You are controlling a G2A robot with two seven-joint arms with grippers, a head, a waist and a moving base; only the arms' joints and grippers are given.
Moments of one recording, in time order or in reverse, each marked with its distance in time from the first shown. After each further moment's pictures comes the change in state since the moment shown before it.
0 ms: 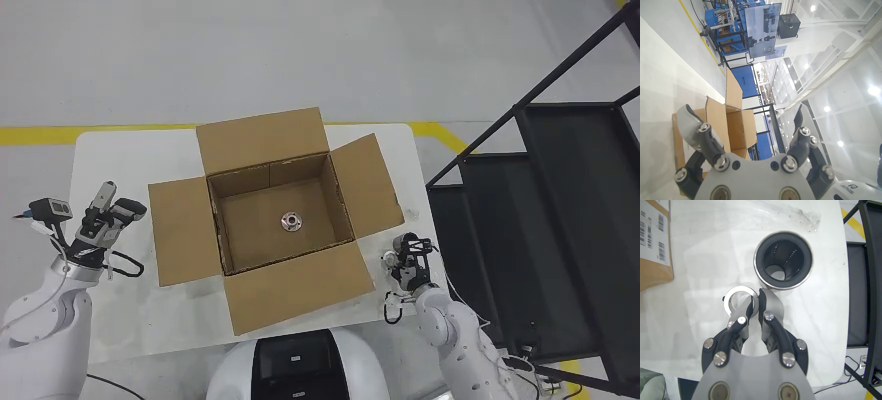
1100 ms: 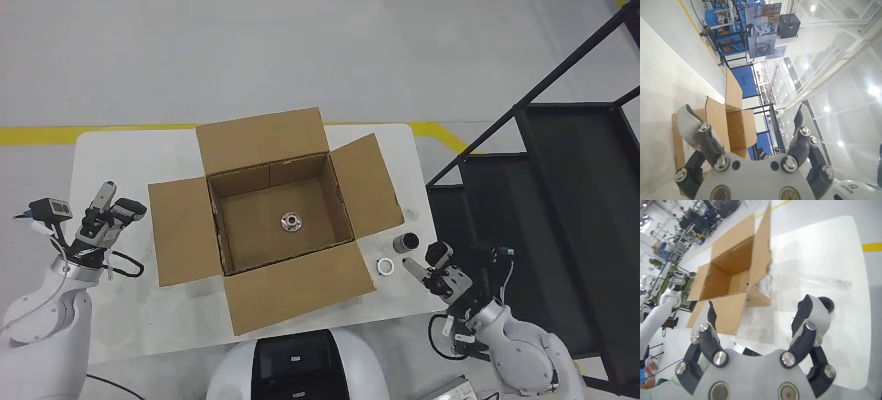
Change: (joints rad) left arm 0.000 0.000 0.000 0.000 0.000 0.000 0.000; right arm -0.366 0.047 0.330 -0.552 0.660 -0.562 0.126
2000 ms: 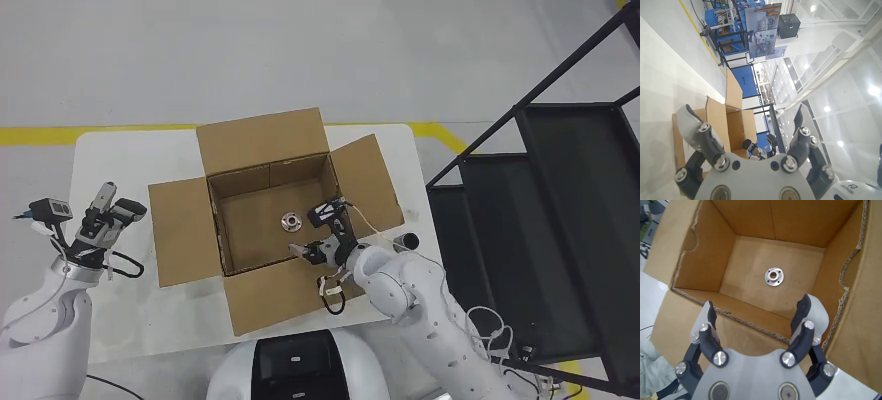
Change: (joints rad) left arm 0.000 0.000 0.000 0.000 0.000 0.000 0.000; right arm 0.674 -0.023 -0.738 0.216 -0.585 0.594 0.353
